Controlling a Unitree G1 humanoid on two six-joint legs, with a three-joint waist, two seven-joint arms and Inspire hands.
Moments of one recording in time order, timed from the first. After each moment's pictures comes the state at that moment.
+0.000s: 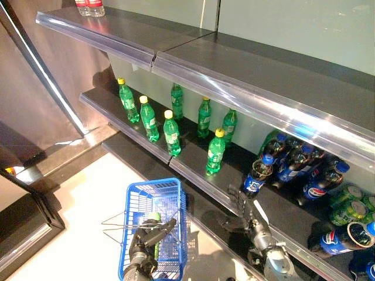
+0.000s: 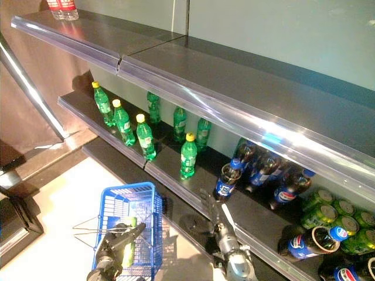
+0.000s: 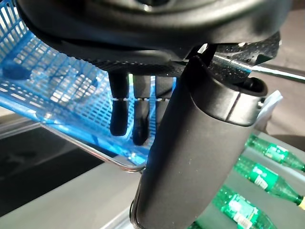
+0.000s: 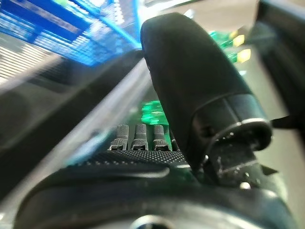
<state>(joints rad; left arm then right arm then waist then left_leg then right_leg) 0.24 0.18 -0.30 0.52 -0.91 -0.33 0.11 0.19 -0.39 0.37 0.15 0.24 -0.30 -0.14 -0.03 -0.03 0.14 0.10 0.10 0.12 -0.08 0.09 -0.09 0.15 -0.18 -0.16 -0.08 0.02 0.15</state>
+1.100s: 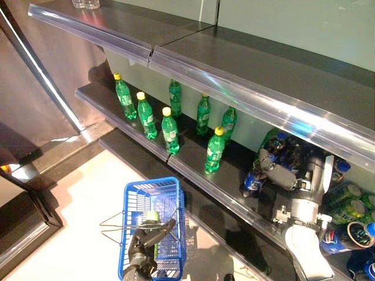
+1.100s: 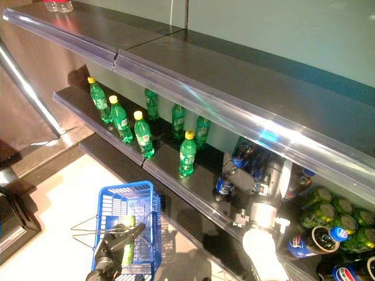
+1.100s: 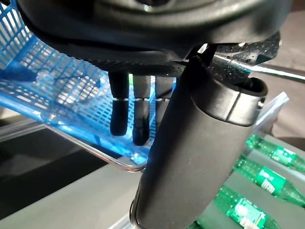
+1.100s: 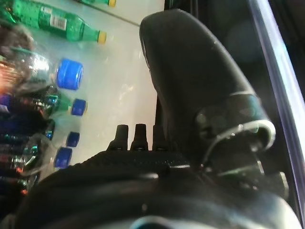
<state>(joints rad) 0.25 0.18 -0.30 0.51 -0.91 -0.33 0.11 0.14 -0.40 0.14 -0.12 0.00 -0.42 -0.64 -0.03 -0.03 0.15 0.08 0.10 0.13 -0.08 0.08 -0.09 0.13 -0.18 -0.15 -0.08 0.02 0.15</state>
